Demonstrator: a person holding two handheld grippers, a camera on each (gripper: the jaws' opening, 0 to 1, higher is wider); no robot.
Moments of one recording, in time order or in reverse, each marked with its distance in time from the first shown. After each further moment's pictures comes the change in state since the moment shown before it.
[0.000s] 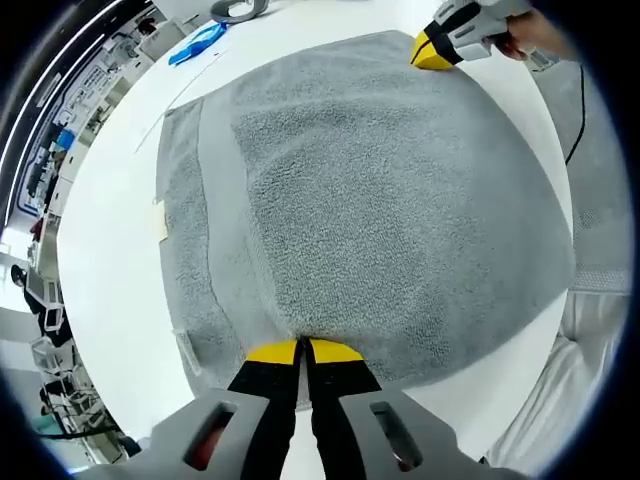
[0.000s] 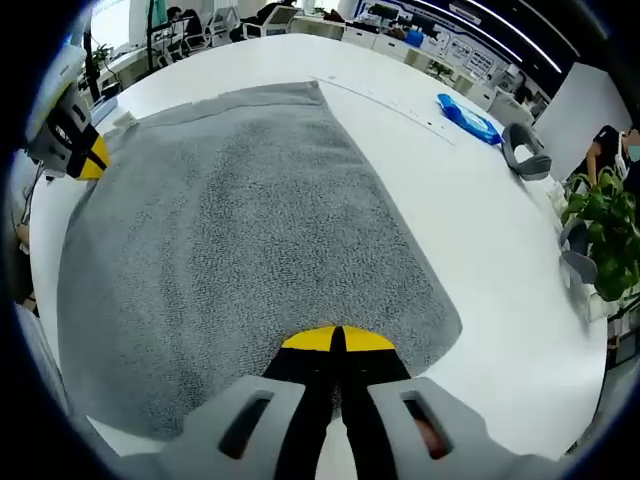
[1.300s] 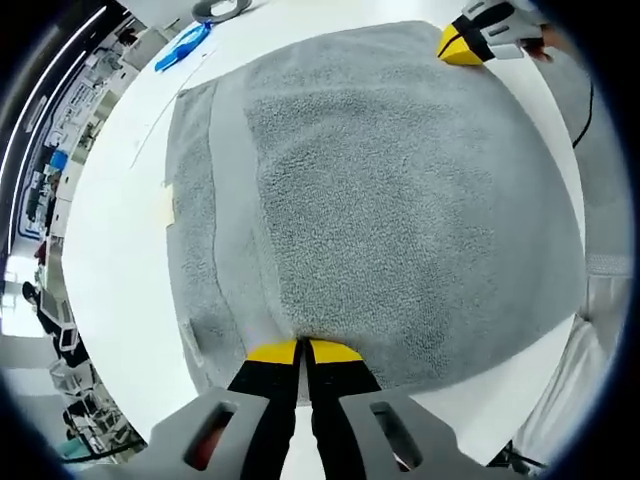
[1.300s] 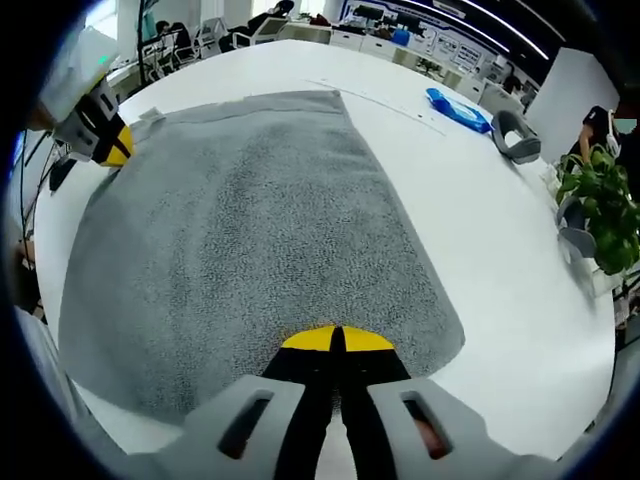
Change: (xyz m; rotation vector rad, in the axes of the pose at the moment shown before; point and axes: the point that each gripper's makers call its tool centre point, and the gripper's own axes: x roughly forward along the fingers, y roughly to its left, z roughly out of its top) left arm 0.009 0.022 0.011 0.129 0.049 0.036; right arm -0.012 0.011 -0.017 0.071 -0.028 -0.004
